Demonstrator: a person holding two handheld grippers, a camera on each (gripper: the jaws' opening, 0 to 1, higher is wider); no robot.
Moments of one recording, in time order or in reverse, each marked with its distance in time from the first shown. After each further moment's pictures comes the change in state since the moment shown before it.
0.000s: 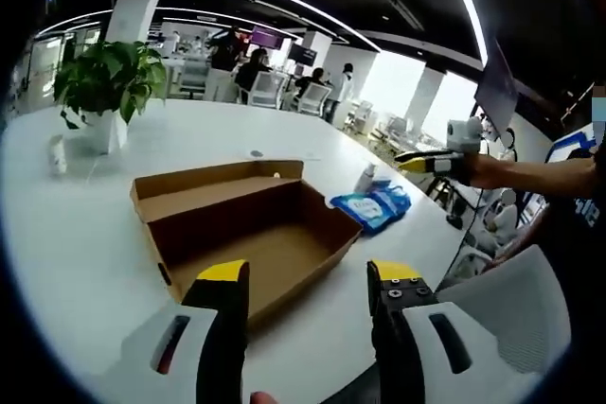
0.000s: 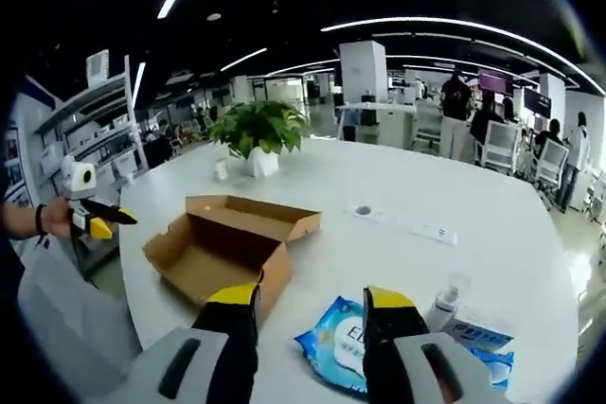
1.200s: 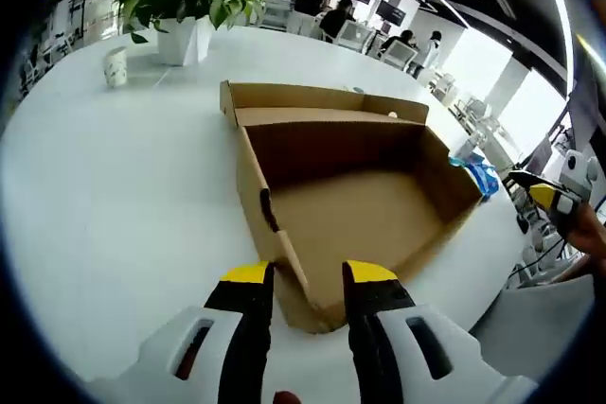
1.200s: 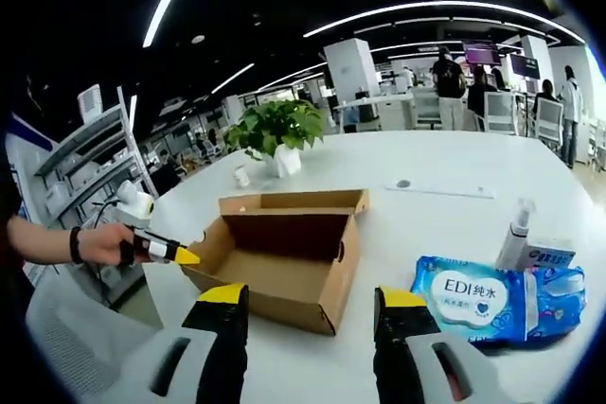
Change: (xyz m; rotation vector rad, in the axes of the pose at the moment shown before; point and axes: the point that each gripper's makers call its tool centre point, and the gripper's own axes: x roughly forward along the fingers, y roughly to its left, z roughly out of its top) left arm 0.030 0.107 -0.070 -0.211 0.227 0.314; right arm 0.020 0.096 -0.041 0.162 -0.035 0.039
